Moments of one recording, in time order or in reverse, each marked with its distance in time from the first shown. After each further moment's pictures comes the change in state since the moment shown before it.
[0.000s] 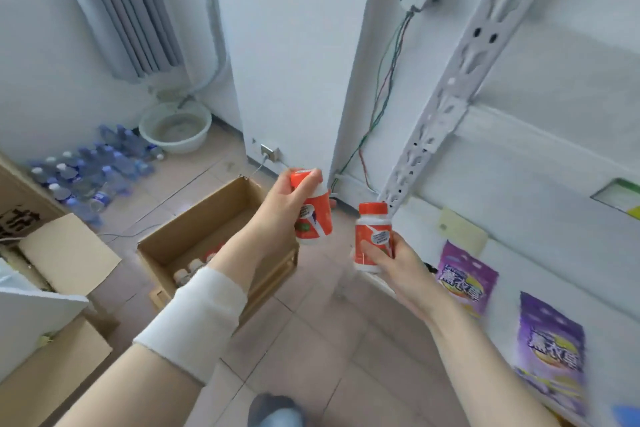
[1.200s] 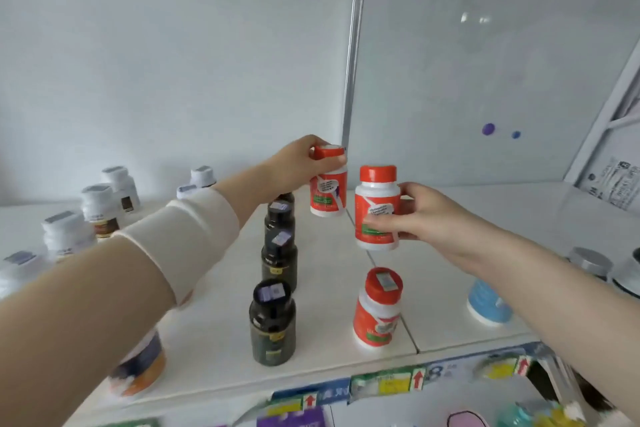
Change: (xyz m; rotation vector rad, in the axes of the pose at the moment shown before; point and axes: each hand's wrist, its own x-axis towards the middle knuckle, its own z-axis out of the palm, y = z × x) left_hand -0.040 0.151 0.774 0.689 -0.842 0.590; right_hand -0.306 -0.097 -0.651 -0.139 0.760 -0.258
